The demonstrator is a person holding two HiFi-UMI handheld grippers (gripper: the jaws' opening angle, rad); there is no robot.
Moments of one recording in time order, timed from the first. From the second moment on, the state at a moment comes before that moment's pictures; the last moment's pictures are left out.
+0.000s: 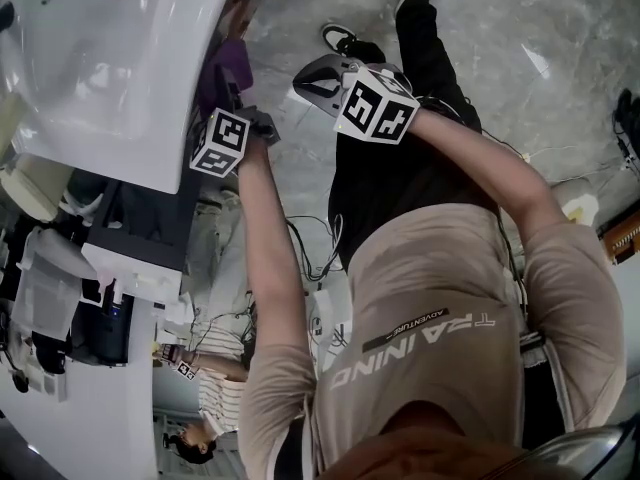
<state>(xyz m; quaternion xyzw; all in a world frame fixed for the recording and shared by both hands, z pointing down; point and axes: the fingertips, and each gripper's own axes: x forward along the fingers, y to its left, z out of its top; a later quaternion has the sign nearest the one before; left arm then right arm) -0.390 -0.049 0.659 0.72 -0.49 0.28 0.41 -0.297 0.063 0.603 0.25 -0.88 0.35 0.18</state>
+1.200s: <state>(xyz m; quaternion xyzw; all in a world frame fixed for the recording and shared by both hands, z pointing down) -0.208 -0.097 0.663 0.70 -0.52 0.28 0.40 -0.077 0.043 0.620 0.28 -0.86 0.37 0.21</state>
